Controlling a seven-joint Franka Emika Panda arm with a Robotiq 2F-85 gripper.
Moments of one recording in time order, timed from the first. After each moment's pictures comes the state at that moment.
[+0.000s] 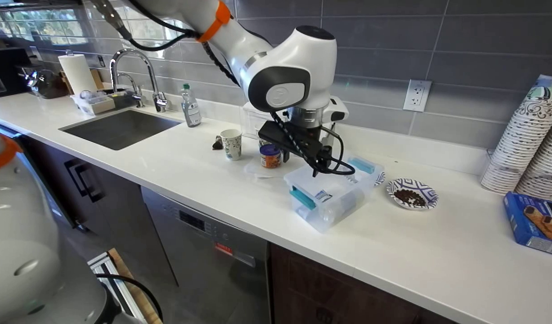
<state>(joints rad) -0.01 -0.06 -0.19 -2.38 0.32 2.44 -0.59</state>
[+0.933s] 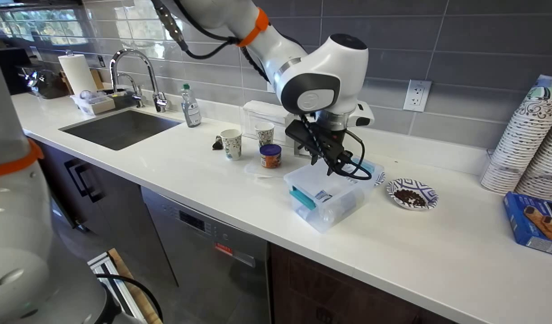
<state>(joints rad) -0.10 0.14 -0.15 -2.17 0.42 2.43 -0.54</state>
